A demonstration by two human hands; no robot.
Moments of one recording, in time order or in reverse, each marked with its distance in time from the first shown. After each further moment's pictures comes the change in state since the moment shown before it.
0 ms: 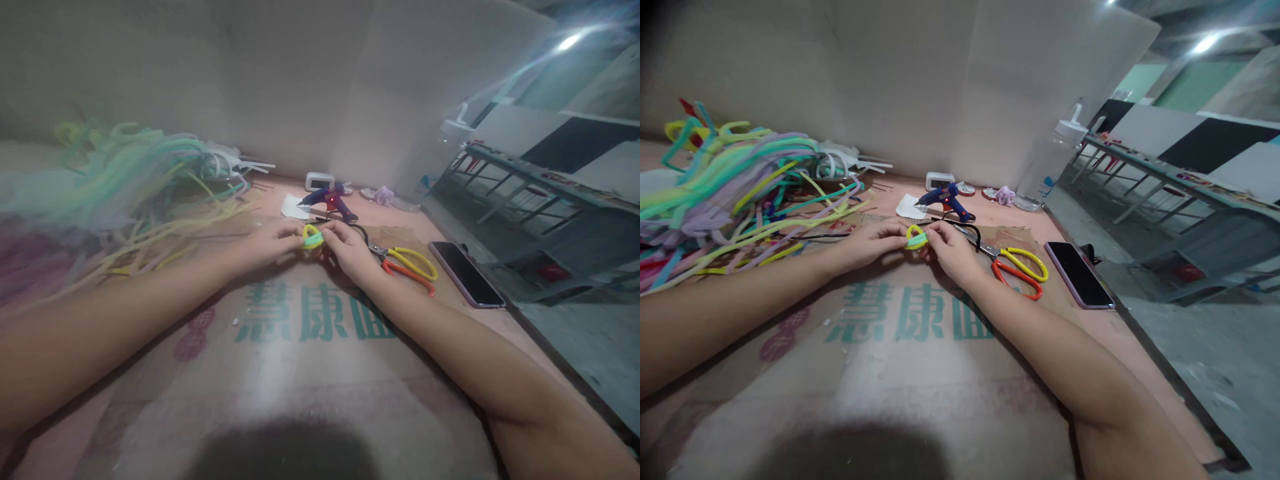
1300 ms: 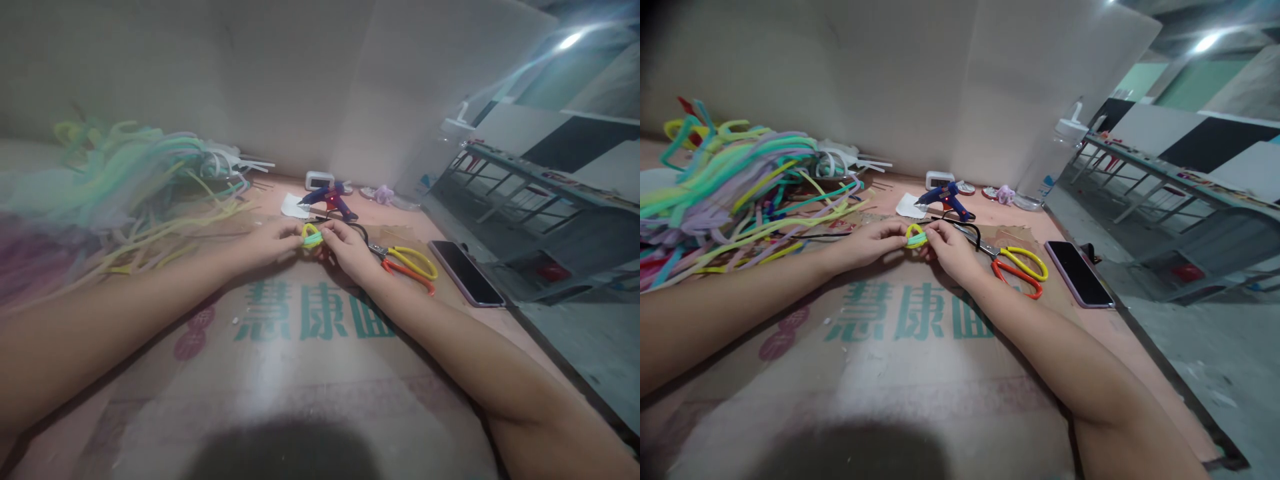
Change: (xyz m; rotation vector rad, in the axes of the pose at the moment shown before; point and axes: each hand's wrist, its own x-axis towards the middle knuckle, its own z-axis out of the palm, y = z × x) left_hand 0.000 -0.004 0.002 -0.078 -0.053 -0.019; right_hand 0.004 0.001 -0.001 -0.032 -0.022 -0.018
